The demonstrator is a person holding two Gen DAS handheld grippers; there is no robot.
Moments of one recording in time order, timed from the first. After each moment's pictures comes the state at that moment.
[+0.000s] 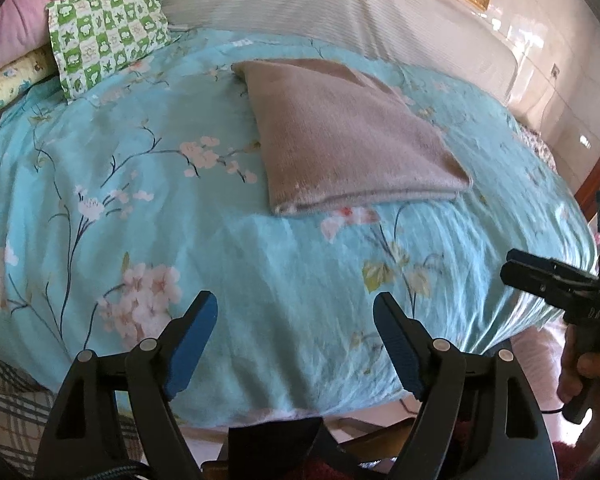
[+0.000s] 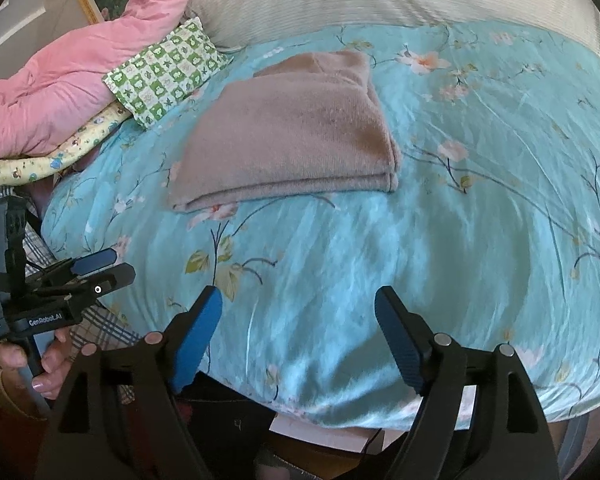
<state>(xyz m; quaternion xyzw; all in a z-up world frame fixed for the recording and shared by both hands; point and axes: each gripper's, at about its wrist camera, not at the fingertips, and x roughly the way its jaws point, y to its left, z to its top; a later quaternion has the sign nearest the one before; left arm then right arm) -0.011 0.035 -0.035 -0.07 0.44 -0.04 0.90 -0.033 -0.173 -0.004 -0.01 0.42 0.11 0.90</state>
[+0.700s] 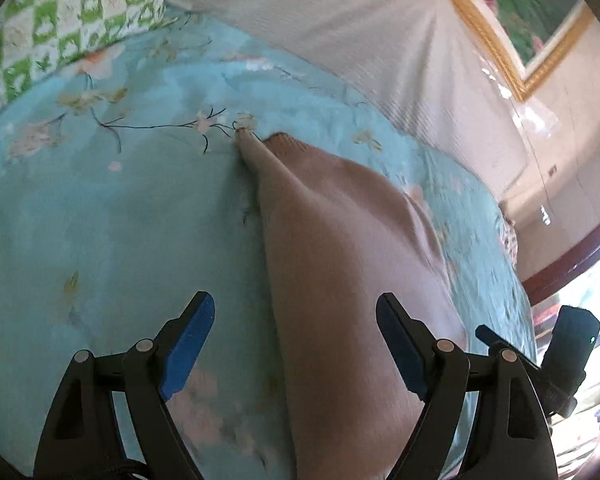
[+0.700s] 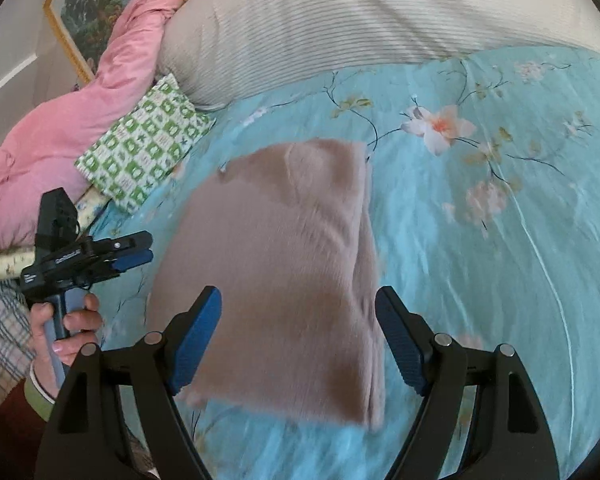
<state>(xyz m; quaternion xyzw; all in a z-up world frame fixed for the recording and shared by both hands) 0.226 0.121 -0.020 -0.24 0.44 -0.10 0.86 0.134 -0.192 0.040 0.04 0.39 0.14 0.91</state>
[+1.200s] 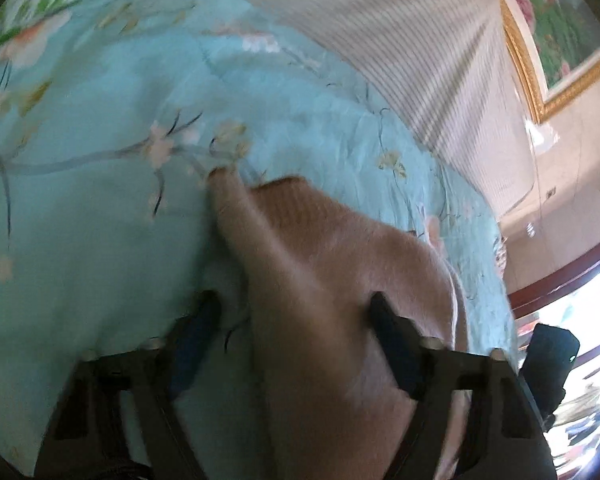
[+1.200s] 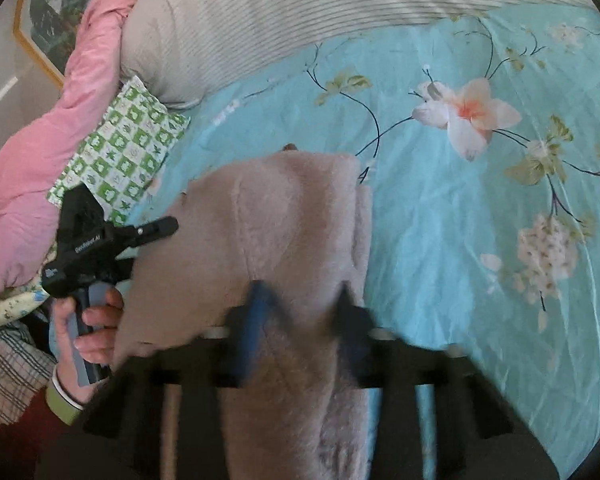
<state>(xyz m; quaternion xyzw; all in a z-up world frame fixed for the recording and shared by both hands) 0.347 0.120 -0.057 -0.27 0.46 -0.13 0.84 0.234 -0.202 0.014 0.08 0.43 0.15 0.88</state>
